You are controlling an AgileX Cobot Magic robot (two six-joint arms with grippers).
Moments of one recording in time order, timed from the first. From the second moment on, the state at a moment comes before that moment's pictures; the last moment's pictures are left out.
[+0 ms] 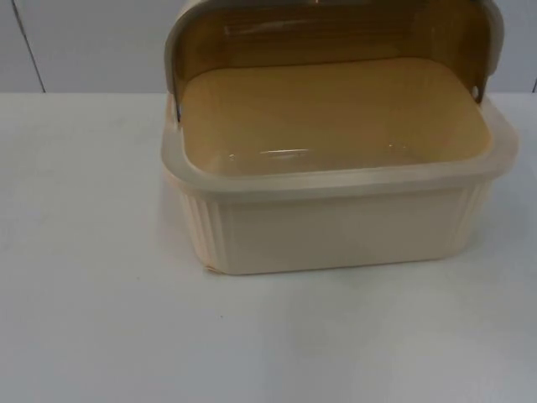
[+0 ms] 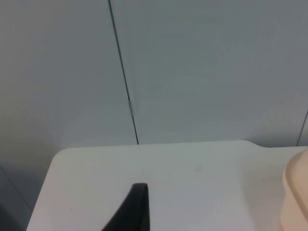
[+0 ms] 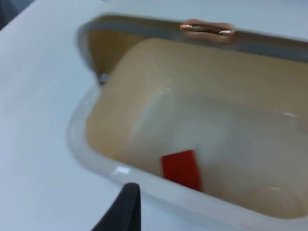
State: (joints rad) right arm 0.42 1.17 -0.96 0.31 0.47 -0.22; left arm -0.15 0.88 -1.04 0.29 0.62 -0.26
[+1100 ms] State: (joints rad) right arm -0.07 1.01 -0.96 0.00 0.44 -0.16; left arm -0.18 0.88 -1.04 0.30 0.62 -0.27
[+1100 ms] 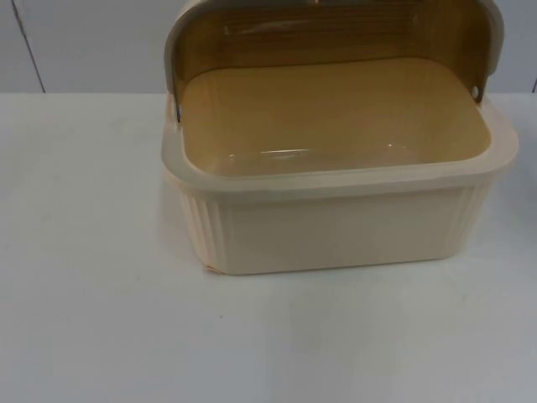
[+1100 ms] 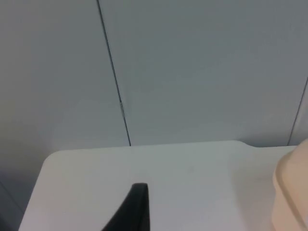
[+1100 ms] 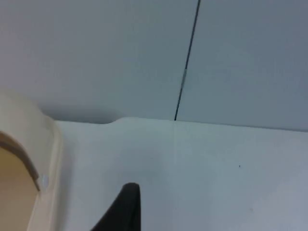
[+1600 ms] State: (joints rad) right arm -0.04 0.98 -0.96 -0.01 0.39 -0.03; left arm -0.18 0.88 -1.04 0.30 0.62 -0.31
